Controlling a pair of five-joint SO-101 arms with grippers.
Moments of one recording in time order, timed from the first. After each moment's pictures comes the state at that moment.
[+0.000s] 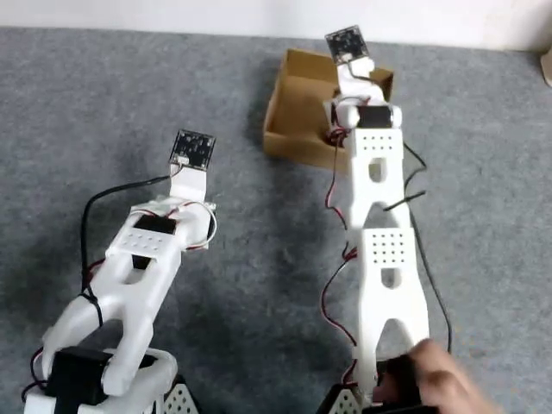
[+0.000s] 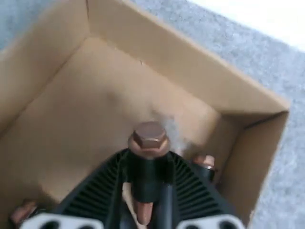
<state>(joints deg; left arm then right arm) 3.6 -18.4 55.1 29.9 1.9 -8.7 76.3 -91.7 65.5 19.9</state>
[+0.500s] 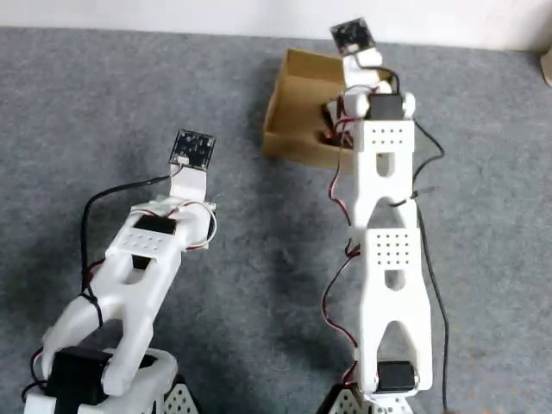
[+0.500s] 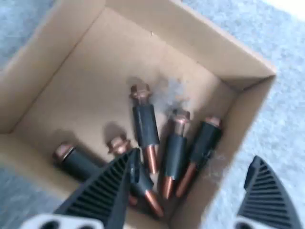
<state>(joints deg) 3.6 -18.4 55.1 29.9 1.9 -8.7 66.9 -94.7 86.2 19.9</state>
